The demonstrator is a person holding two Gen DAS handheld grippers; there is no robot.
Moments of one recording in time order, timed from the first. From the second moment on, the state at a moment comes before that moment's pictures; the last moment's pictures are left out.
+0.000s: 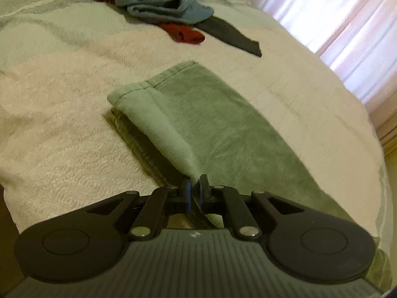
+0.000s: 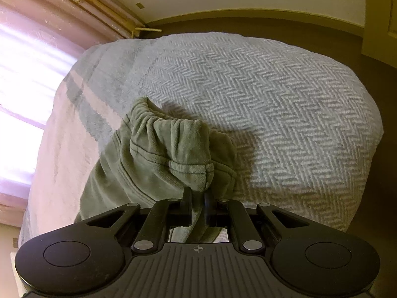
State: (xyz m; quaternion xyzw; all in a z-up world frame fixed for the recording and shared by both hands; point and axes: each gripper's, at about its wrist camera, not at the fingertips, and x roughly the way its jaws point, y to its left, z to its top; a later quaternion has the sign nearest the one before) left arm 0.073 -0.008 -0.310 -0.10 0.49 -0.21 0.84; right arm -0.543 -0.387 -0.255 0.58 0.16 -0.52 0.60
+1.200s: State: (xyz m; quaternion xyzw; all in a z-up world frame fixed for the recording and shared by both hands) left arm 0.005 -0.097 -0.275 0.17 0.44 -0.24 0.85; right arm -0.543 -0.391 -0.255 0.48 0.22 -0.55 0.65
